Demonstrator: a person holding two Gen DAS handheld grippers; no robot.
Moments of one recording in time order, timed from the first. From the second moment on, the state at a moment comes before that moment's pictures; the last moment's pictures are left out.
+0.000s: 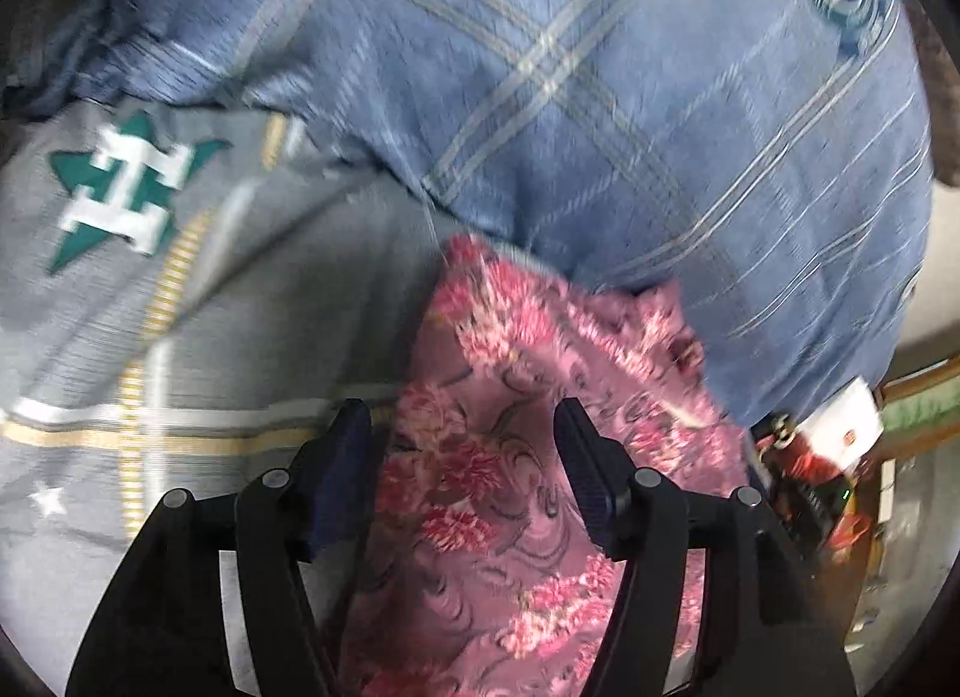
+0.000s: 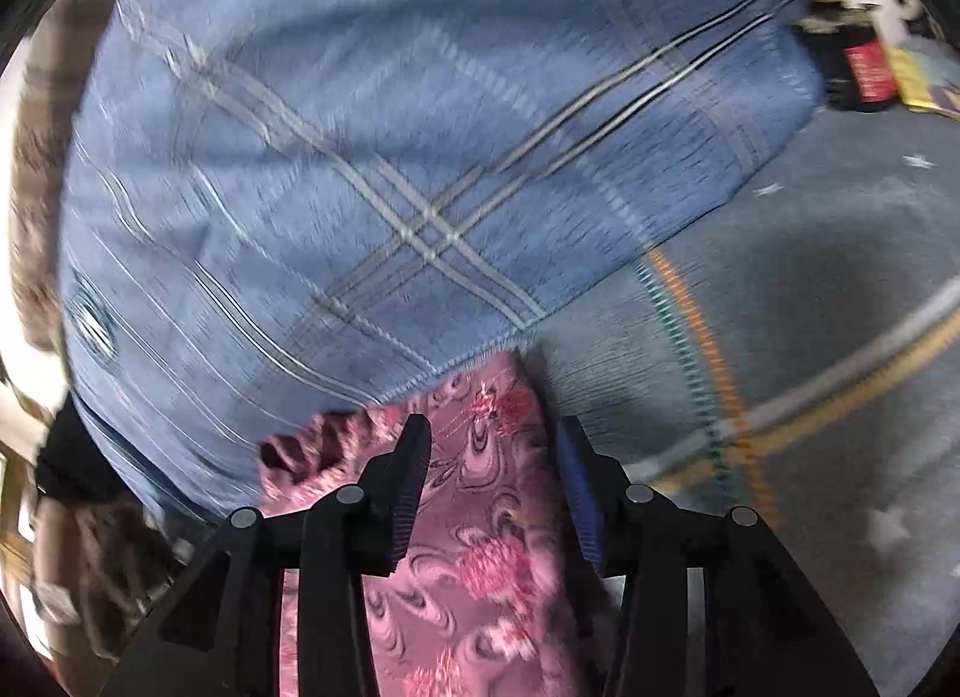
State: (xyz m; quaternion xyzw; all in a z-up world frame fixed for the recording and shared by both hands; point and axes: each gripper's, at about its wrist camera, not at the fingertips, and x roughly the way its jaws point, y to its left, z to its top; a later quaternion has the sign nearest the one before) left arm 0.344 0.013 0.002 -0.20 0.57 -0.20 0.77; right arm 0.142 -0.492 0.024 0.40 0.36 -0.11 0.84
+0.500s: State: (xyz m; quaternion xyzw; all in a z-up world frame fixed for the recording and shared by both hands) left arm 0.358 -0.003 0.012 -0.06 0.51 -0.07 0.85; right arm 0.165 -0.505 0.021 0.36 0.35 -0.17 0.85
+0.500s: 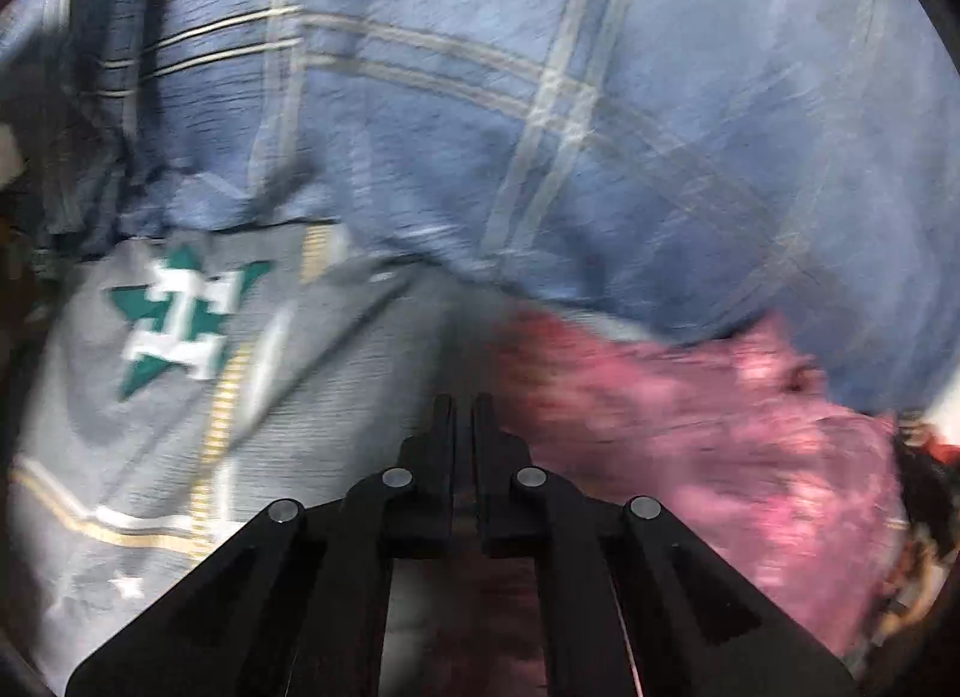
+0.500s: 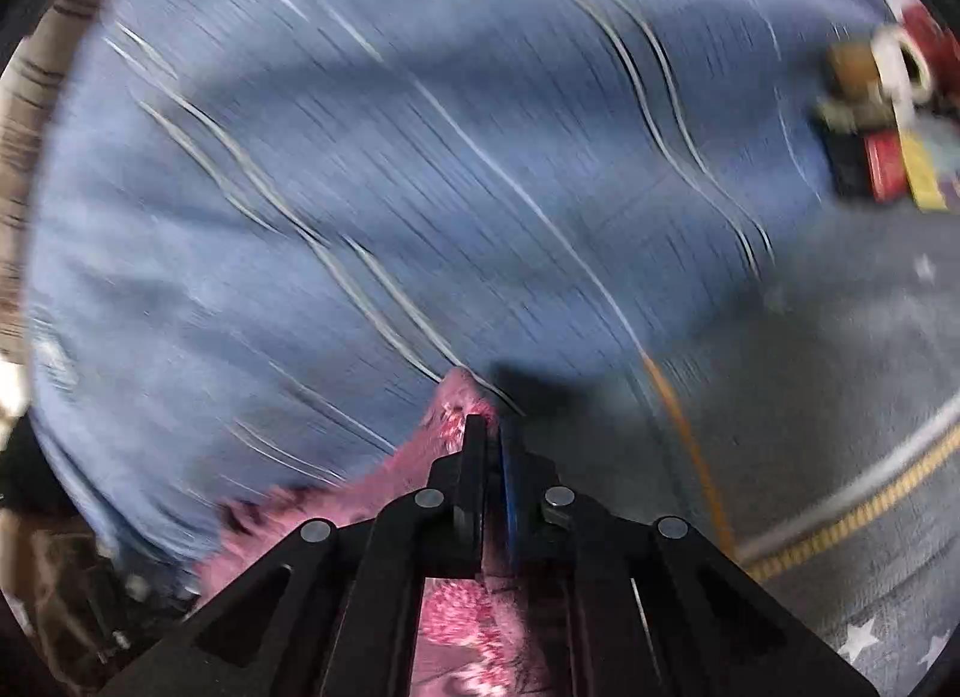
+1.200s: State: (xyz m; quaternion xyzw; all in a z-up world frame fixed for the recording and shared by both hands) left arm 0.224 0.003 0.040 -0.05 0.51 -0.15 0.85; right arm 0.048 -0.415 0.045 0.31 0.35 -0.13 0.88
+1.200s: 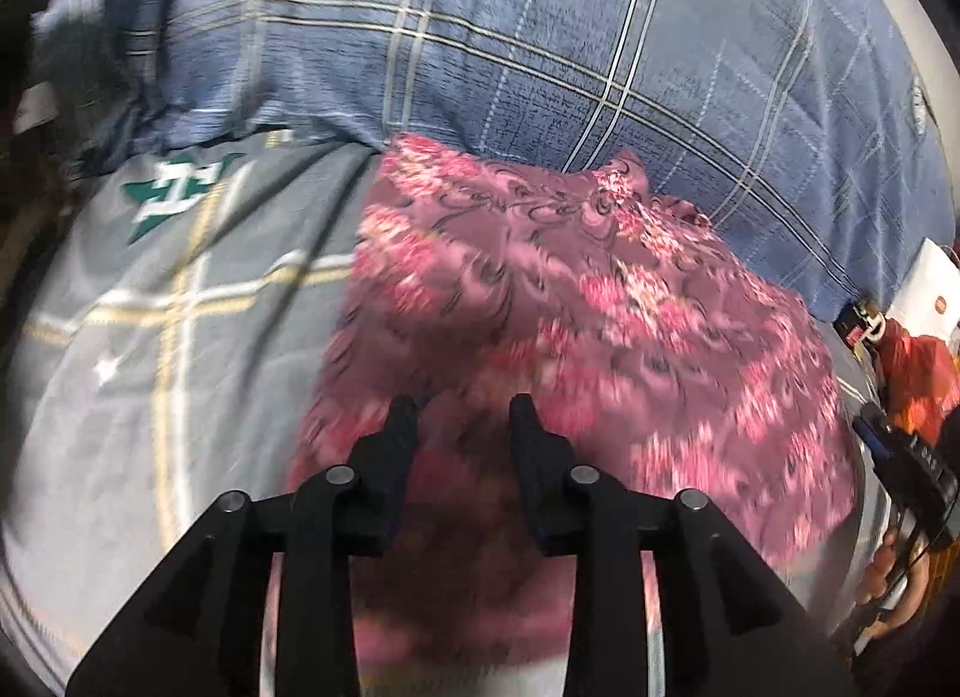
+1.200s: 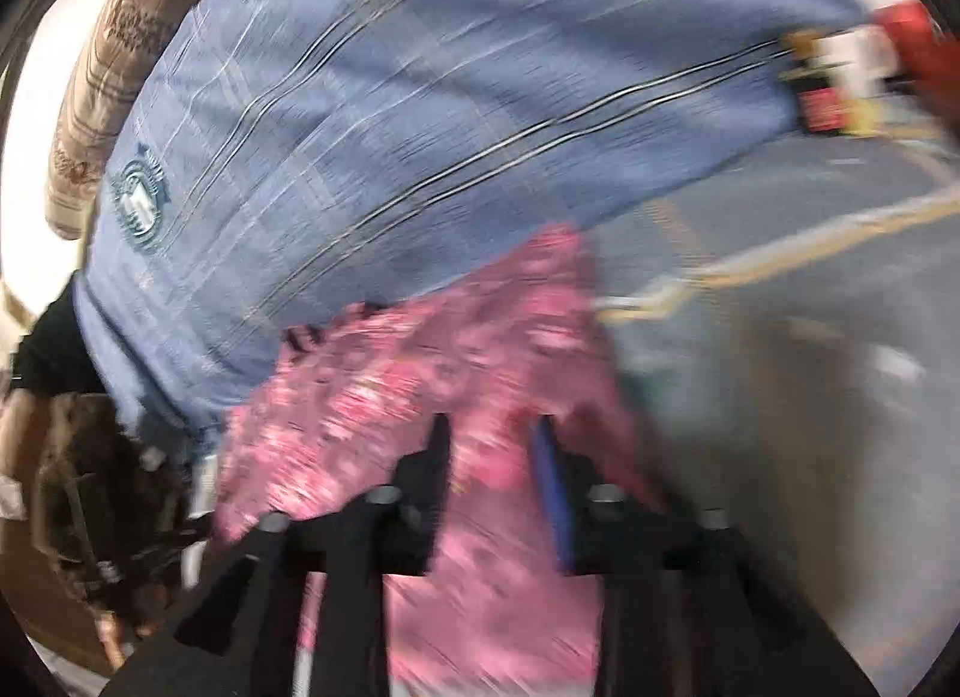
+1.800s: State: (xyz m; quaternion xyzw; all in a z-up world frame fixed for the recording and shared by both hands) left arm 0.194 -0.023 0.005 -0.02 0.53 -0.14 0.84; right arm -0.011 -0.428 0.019 0.29 0.37 -0.16 0.87
